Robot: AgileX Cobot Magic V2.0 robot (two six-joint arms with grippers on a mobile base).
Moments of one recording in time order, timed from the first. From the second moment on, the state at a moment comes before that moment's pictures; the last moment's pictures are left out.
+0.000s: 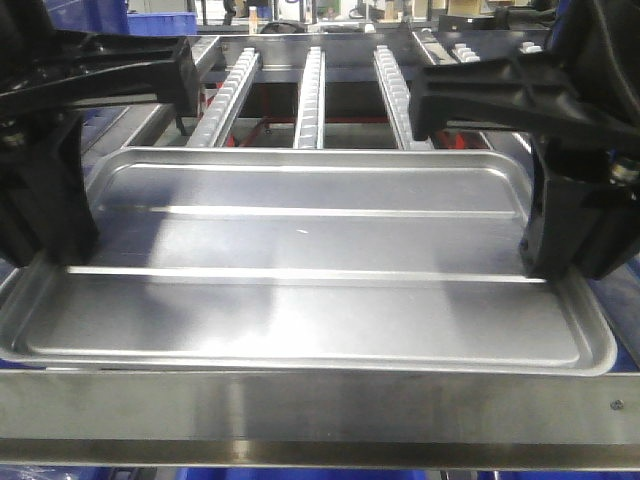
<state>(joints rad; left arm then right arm) -0.97 1.30 -0.96 0.29 0.95 -1.04 0.89 1.27 -0.88 -0.36 0.90 1.15</state>
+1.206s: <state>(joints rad) -0.97 1.30 -0.96 0.29 0.95 -1.05 0.89 1.27 -0.88 -0.36 0.90 1.15</state>
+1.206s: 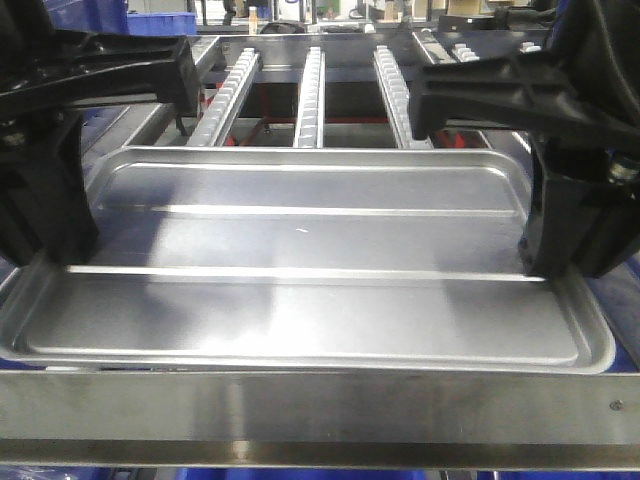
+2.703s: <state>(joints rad) -0.97 1.30 -0.96 0.30 0.95 -1.05 0.89 1.27 -0.88 -0.36 0.90 1.15</state>
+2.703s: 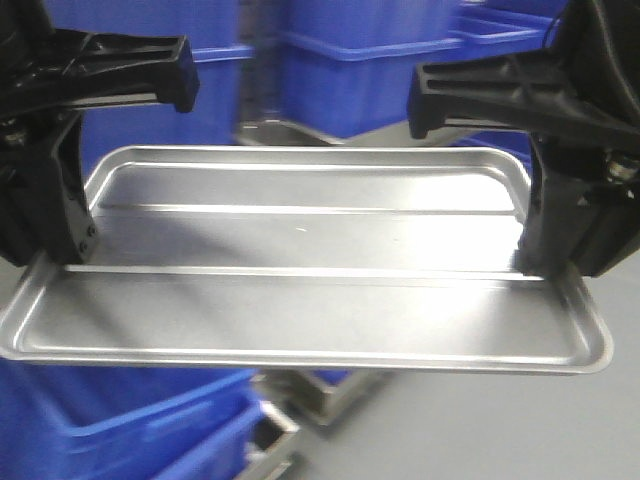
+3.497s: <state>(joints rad) -0.97 1.30 -0.96 0.30 0.95 -1.05 0.89 1.27 -0.88 -0.36 0.90 1.15</state>
